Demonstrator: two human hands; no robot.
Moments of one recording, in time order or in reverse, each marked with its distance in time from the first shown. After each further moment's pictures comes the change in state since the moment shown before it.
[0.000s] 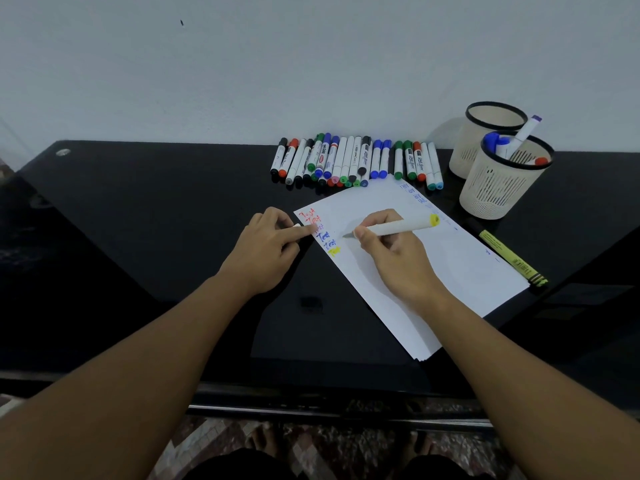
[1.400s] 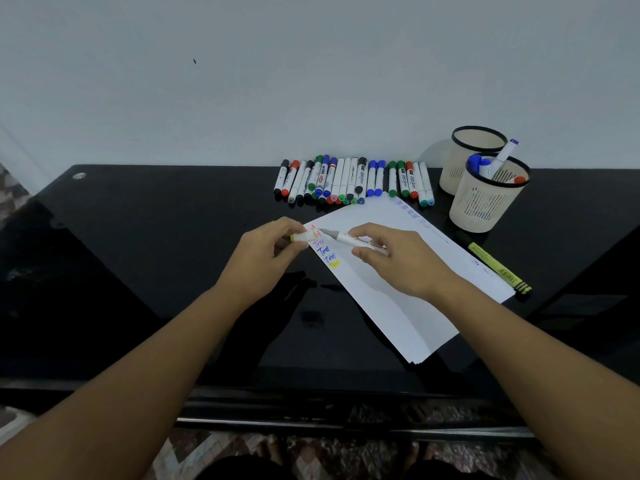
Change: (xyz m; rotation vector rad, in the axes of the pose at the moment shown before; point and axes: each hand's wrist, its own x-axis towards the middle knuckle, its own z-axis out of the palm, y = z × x) left_hand -0.011 0.039 -0.053 -0.400 0.103 -0.105; right_hand 0.010 -0.029 -0.031 -0.533 -0.241 -0.048
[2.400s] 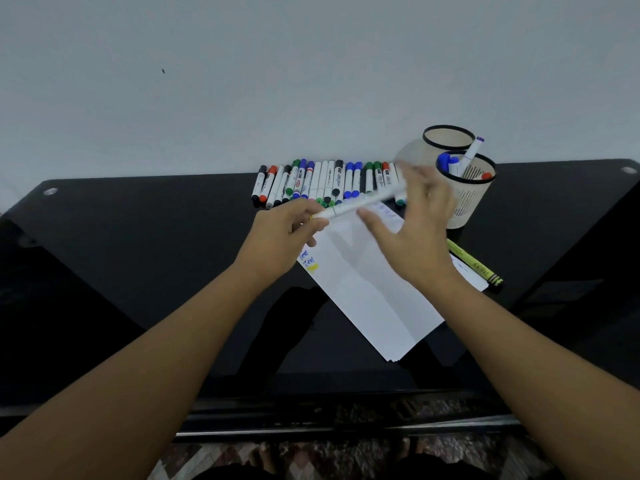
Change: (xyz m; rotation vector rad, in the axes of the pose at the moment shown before) left_hand 0.039 0.058 0.023 -0.176 -0.049 -0.018; right_hand -0.010 0.013 -0.021 -0.003 0.690 -0.054
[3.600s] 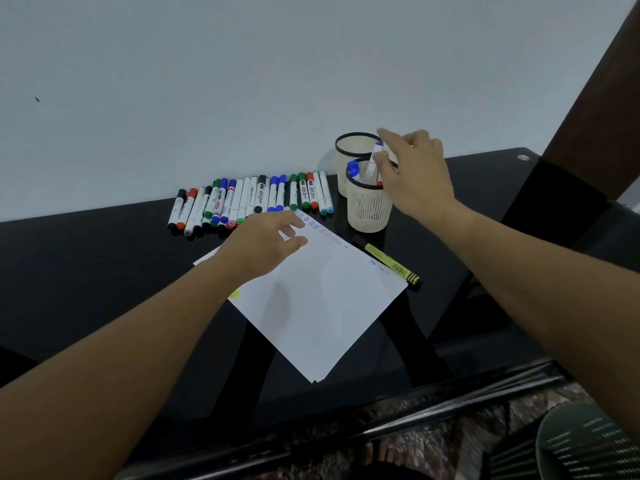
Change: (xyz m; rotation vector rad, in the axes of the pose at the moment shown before) left_hand 0.066 0.027 0.074 0.347 -0.298 0.069; right_hand 0.101 0.091 -0.096 -0.449 -0.074 0.090
